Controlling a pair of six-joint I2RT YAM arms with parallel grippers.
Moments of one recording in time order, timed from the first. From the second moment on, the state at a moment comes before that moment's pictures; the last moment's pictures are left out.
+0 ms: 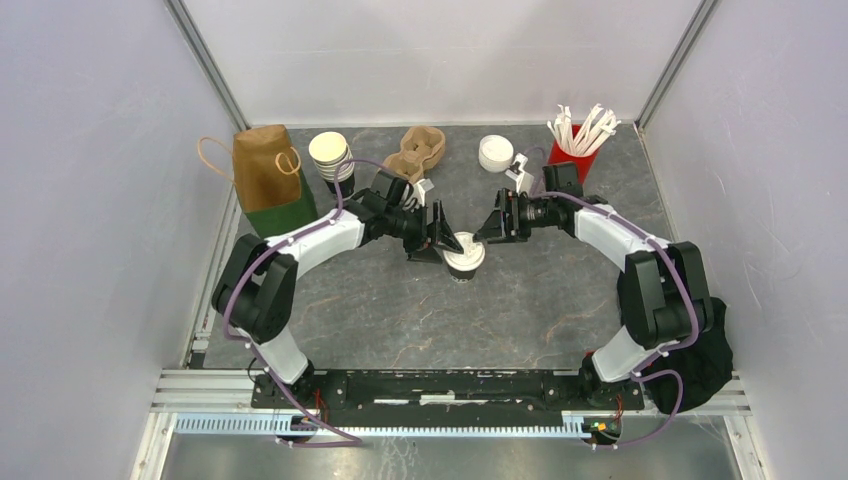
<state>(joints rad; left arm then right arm) -0.55 1.71 1.11 -0.27 0.71 -0.72 0.22 1.63 1.03 -0.30 -0.90 0.30</state>
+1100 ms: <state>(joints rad) -0.52 1.66 1.06 -0.20 0.68 -0.80 0.22 1.65 0.96 -0.23 -0.96 0.32</state>
